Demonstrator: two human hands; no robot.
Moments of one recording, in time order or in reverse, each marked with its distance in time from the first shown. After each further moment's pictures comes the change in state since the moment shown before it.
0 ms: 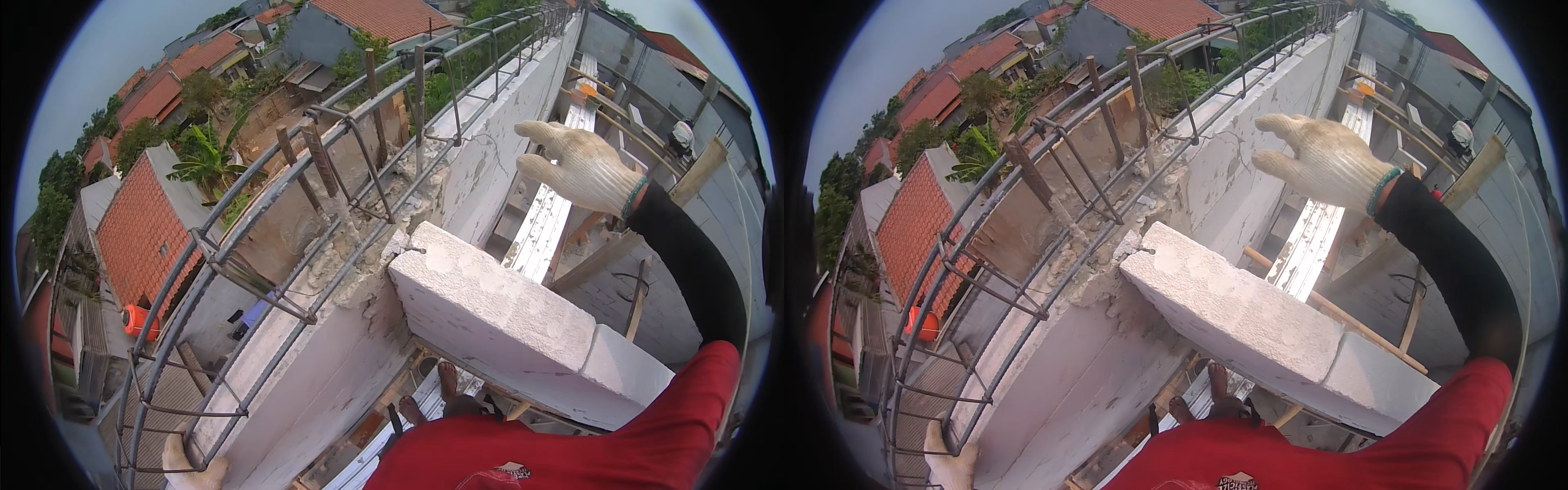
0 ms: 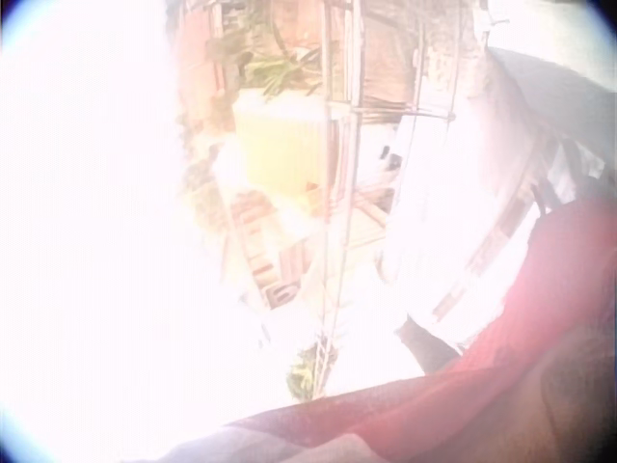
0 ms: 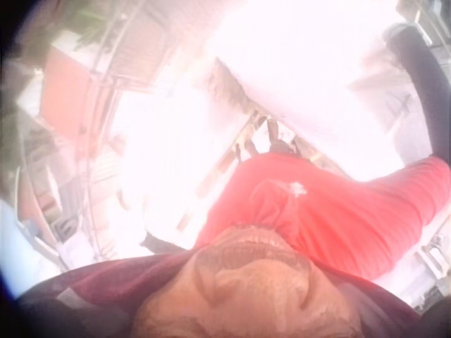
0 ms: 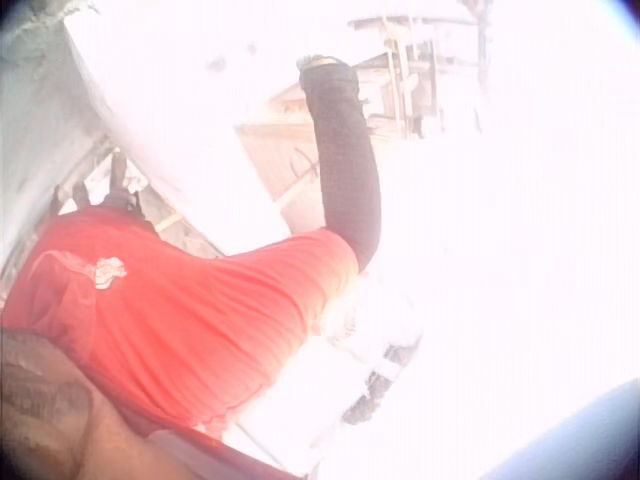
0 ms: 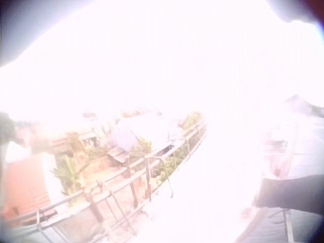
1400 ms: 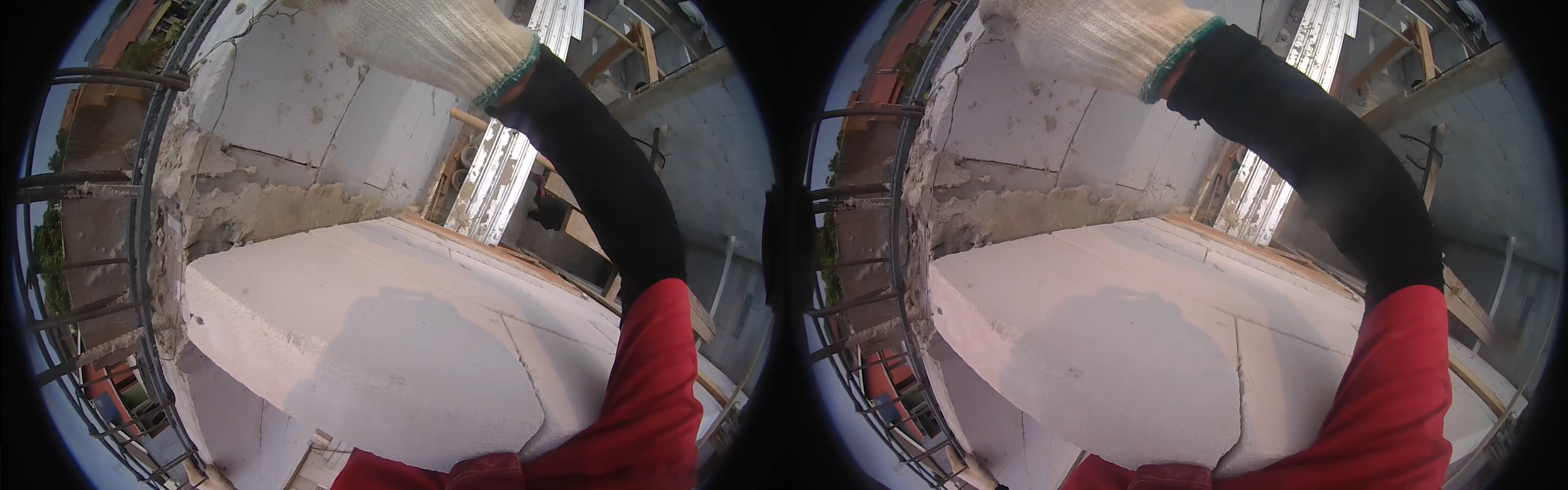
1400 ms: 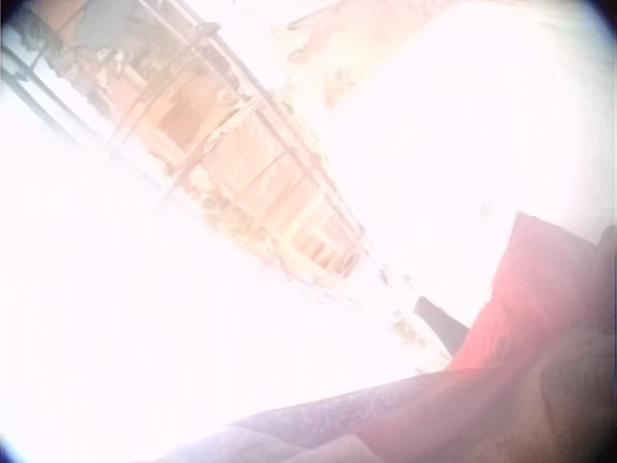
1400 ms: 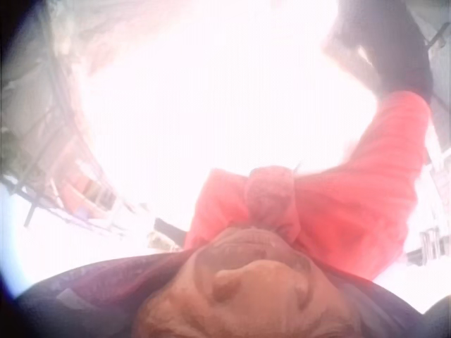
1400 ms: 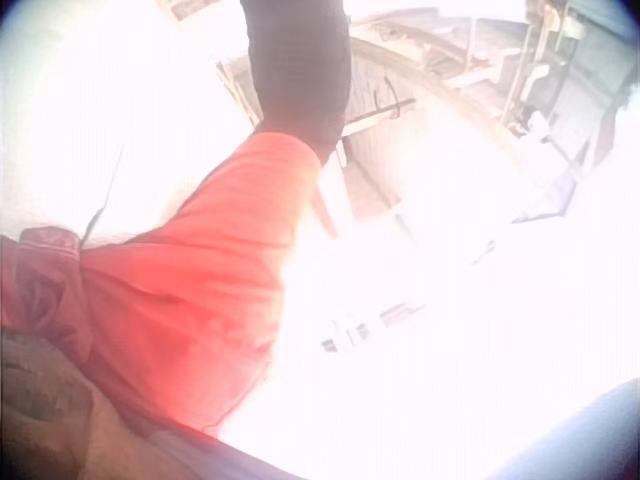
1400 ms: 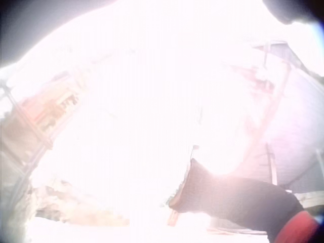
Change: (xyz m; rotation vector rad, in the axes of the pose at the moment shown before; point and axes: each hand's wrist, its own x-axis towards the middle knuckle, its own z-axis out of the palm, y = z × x) left_hand -0.018 -0.046 0.036 -2.021 -0.510 -0.740; right_hand 0.081 0.029 0.153 0.626 0.194 -0.325
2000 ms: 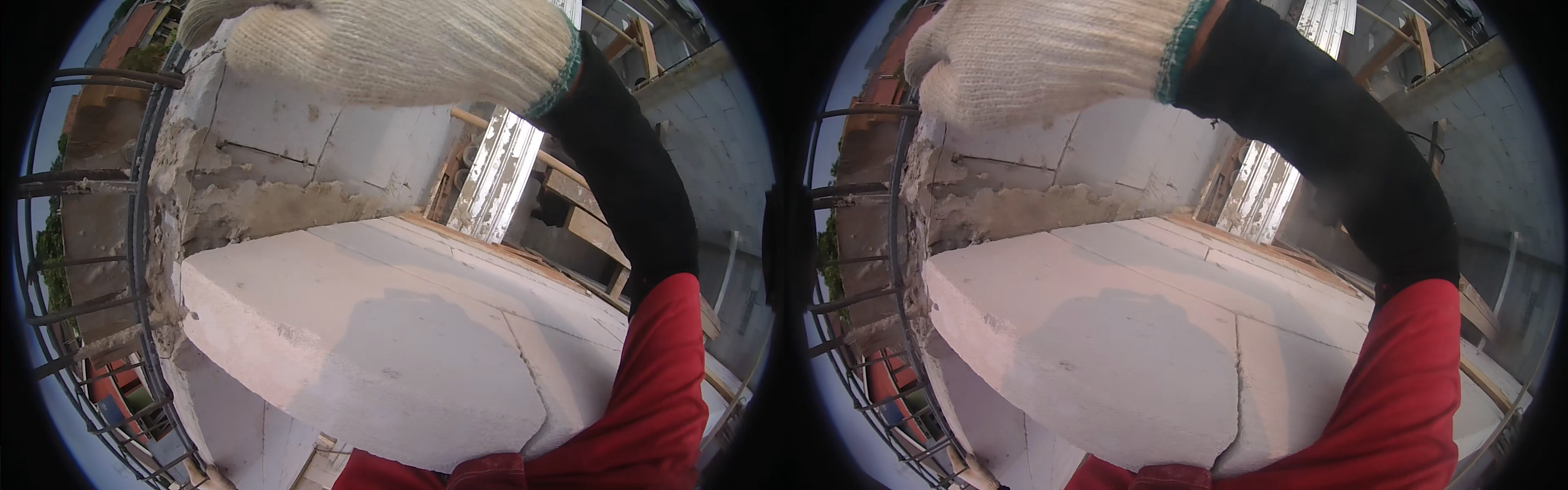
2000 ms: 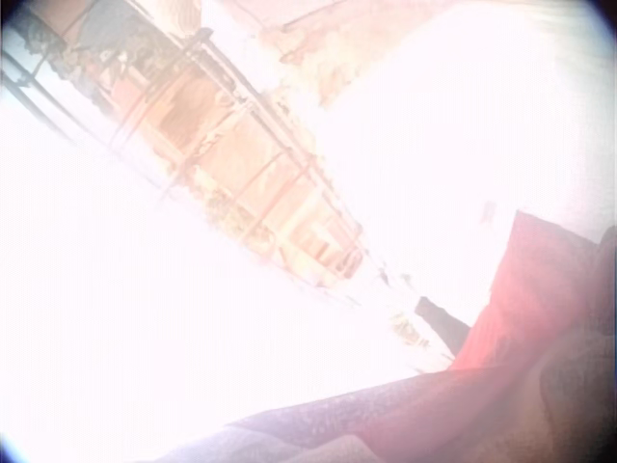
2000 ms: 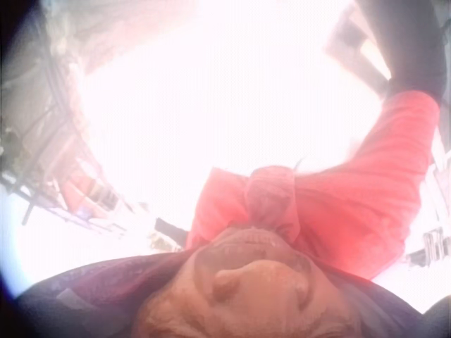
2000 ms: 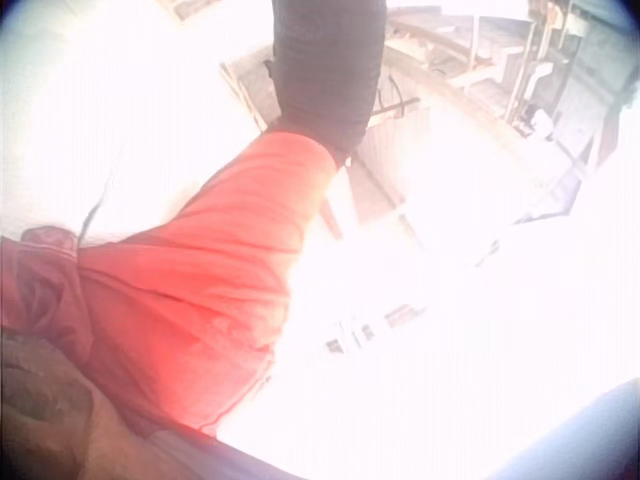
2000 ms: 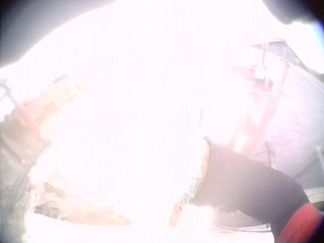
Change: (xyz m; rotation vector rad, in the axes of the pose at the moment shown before) left_hand -0.015 -0.013 -0.054 0.726 -0.107 0.819; right_hand -0.001 -0.032 0.012 -0.026 -0.011 -0.139
